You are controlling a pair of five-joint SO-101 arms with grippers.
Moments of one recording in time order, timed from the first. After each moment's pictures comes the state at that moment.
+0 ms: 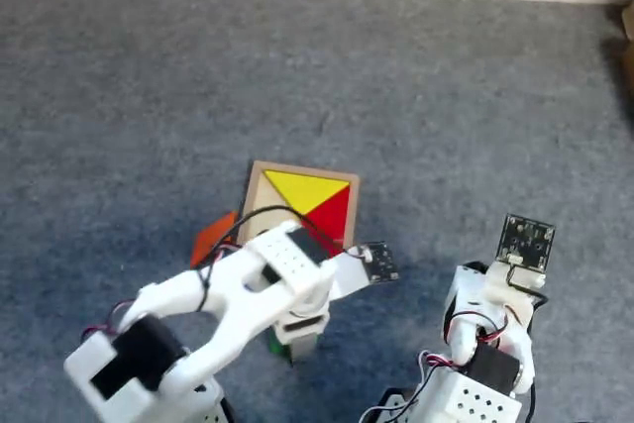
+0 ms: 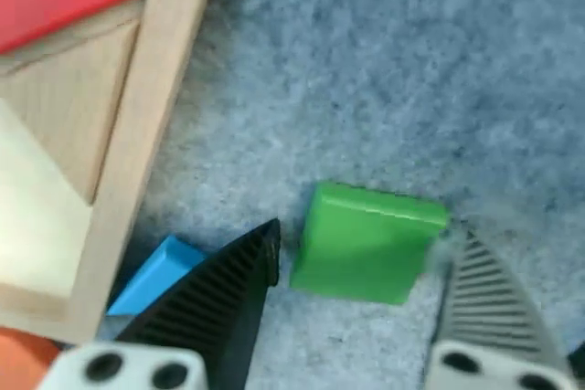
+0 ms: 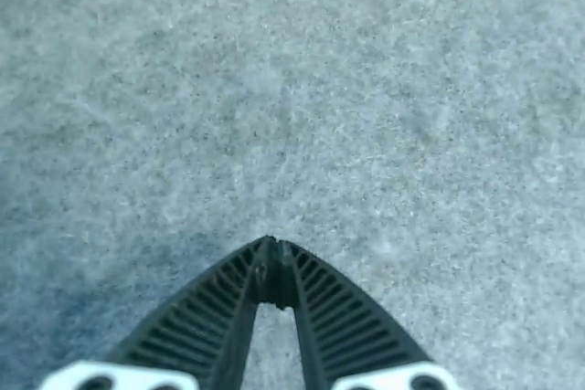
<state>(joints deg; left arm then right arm) 40.0 -5.8 46.9 65.9 -20.7 19.2 -104.1 96.0 59.6 10.6</state>
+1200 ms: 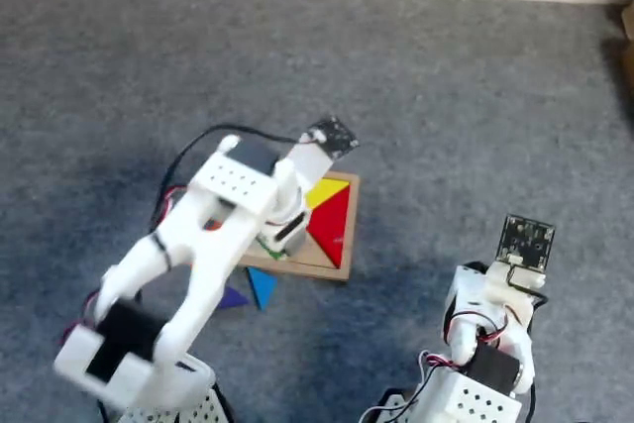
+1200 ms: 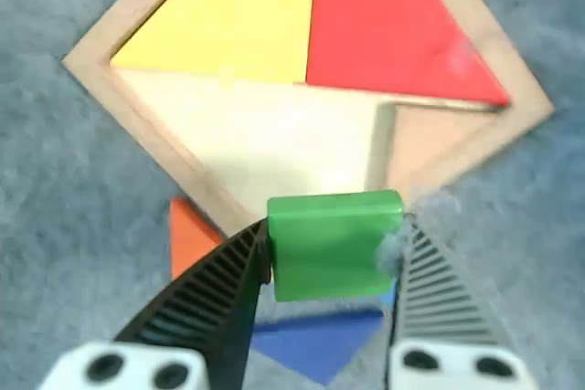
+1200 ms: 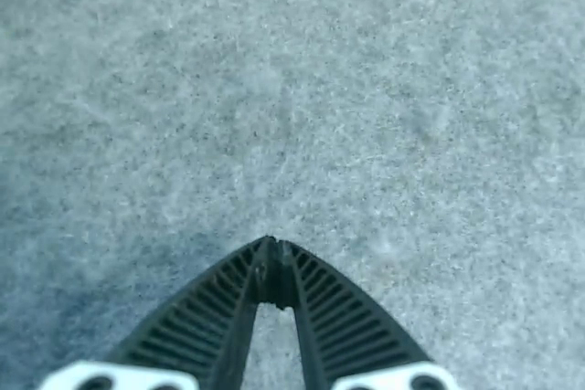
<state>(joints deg) 20.3 -4.1 24.1 74.3 -15.3 19.2 -104.1 96.0 59.6 10.6</state>
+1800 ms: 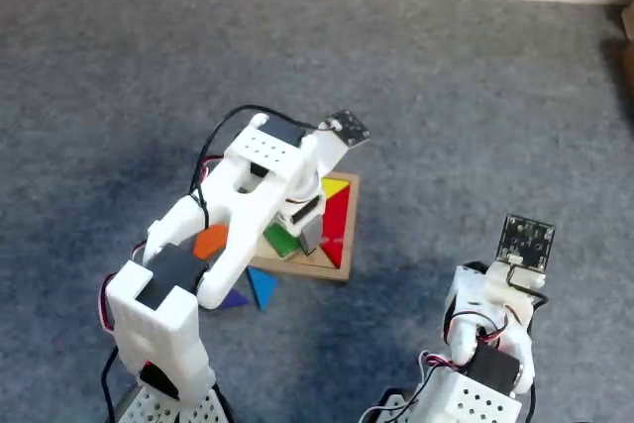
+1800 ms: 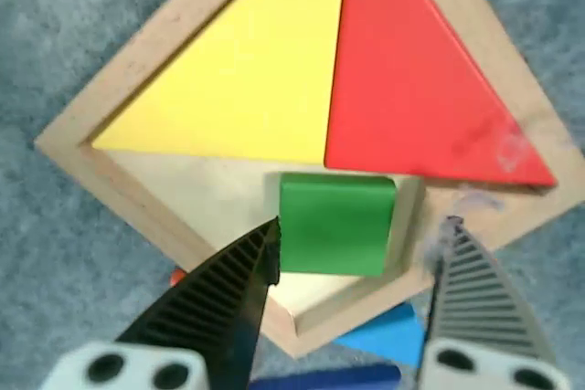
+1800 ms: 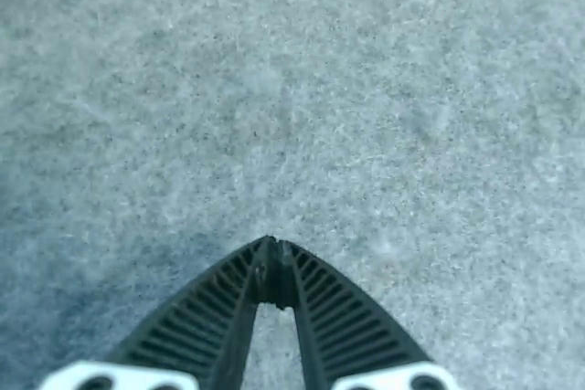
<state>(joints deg) 20.3 16.6 7.4 76.5 -15.3 19.2 -104.1 96.0 59.6 10.6</state>
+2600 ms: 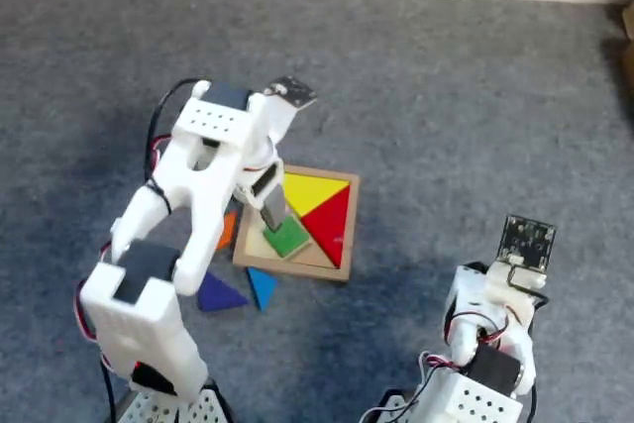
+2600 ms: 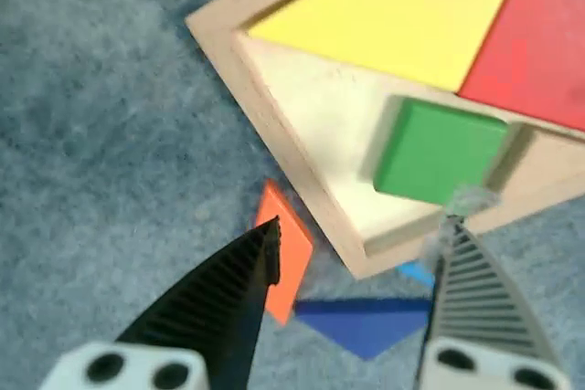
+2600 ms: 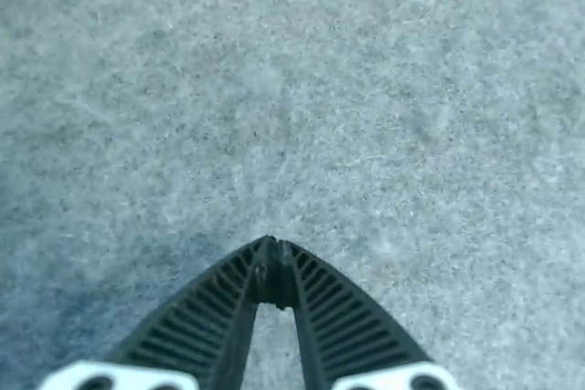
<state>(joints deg) 8.8 14.9 -0.4 88.0 -15.3 19.2 -104.1 96.0 59.6 10.6</state>
